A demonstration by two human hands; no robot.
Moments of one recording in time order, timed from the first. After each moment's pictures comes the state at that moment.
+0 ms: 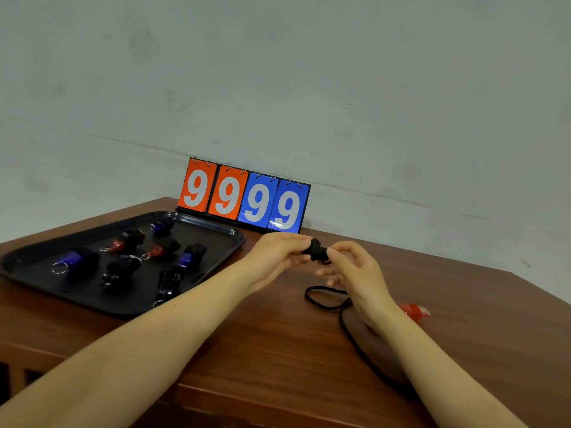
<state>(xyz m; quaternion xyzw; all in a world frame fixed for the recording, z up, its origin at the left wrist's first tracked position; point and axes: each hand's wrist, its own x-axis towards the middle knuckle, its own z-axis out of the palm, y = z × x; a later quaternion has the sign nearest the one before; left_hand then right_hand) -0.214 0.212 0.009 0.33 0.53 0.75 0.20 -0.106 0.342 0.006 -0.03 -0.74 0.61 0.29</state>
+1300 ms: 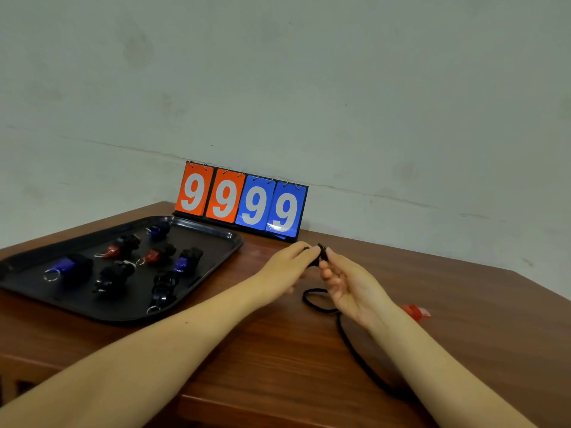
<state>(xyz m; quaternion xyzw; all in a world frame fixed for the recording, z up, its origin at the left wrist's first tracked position) -0.200 0.226 0.000 0.39 0.69 0.59 0.13 -0.114 0.340 0.010 -0.09 -0.52 0.84 0.15</state>
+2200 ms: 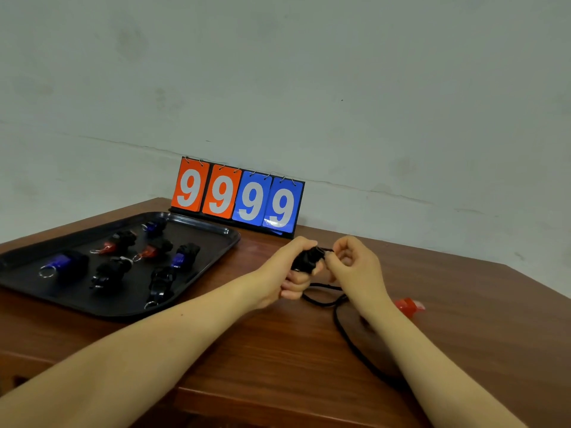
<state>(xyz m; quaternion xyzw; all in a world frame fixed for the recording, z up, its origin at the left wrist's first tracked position) -0.193 0.220 -0.002 0.40 0.55 0.65 0.34 -0.109 0.350 0.004 -0.08 -0.83 0.39 0.38</state>
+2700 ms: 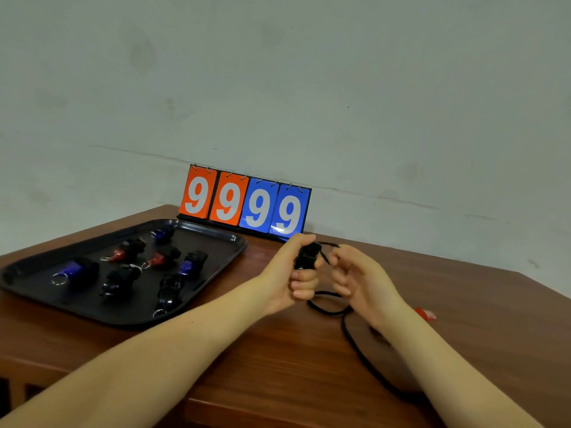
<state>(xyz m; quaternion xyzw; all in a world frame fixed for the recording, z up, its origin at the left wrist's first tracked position) -0.197 0.220 0.000 0.31 0.44 0.75 0.39 -0.111 0.352 0.011 0.04 -0.64 0.75 0.18</state>
